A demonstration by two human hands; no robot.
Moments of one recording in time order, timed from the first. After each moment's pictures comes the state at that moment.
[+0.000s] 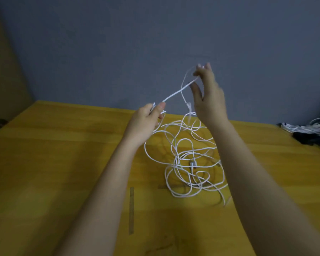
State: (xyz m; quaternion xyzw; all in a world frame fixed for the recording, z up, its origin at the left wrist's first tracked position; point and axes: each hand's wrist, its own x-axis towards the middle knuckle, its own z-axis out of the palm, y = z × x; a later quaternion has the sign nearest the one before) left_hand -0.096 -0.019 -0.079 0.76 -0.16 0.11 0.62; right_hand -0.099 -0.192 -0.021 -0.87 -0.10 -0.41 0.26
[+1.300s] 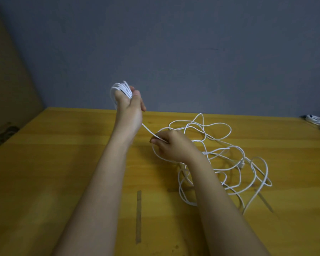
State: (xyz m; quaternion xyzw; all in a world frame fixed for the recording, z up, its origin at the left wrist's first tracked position) left_hand -0.081 -0.001 -0.075 0.65 -0.10 0.25 0.71; right_hand -0.099 -0.141 -0.130 -0.95 -0.17 -0.09 0.25
